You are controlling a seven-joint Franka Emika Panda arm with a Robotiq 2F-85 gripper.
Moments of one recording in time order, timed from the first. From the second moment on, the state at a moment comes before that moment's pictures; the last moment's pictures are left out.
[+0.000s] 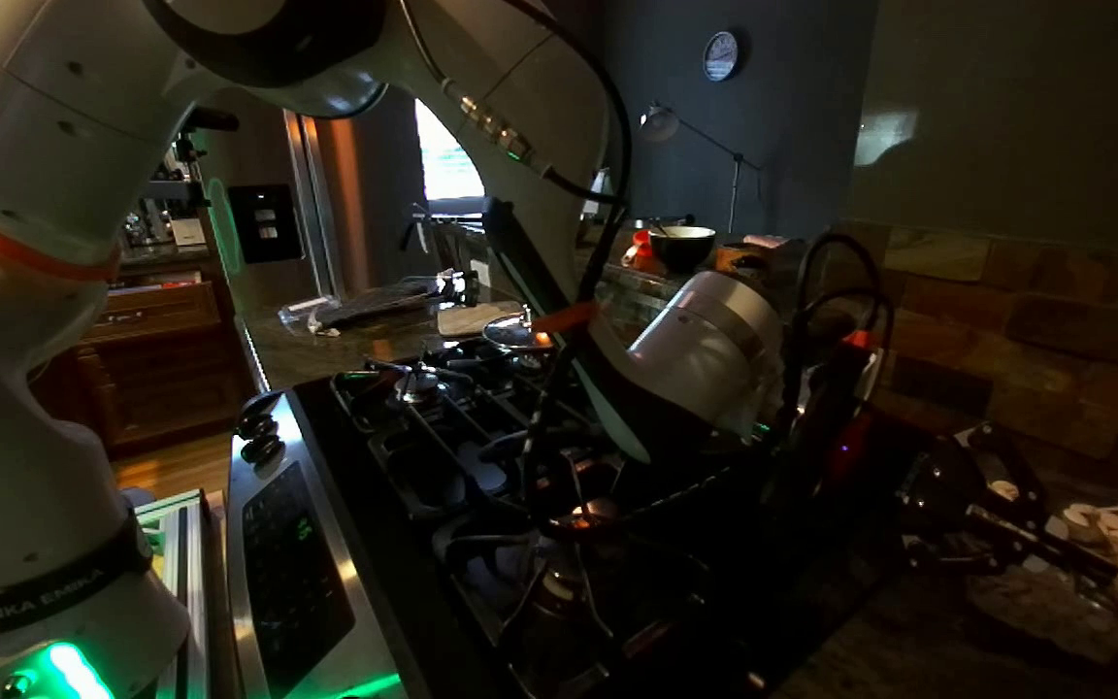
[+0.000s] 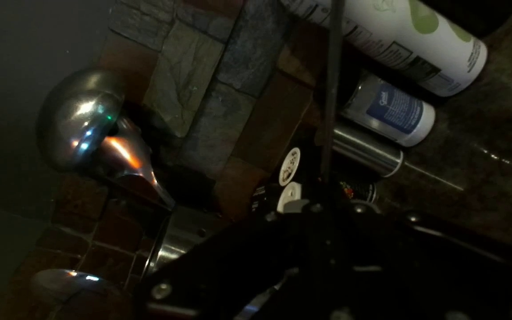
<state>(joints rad) -0.34 0.67 -0.15 -1.75 -1.90 2.07 0.50</state>
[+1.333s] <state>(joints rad) -0.33 0.09 -0.17 -2.36 -2.15 2.07 0.59</state>
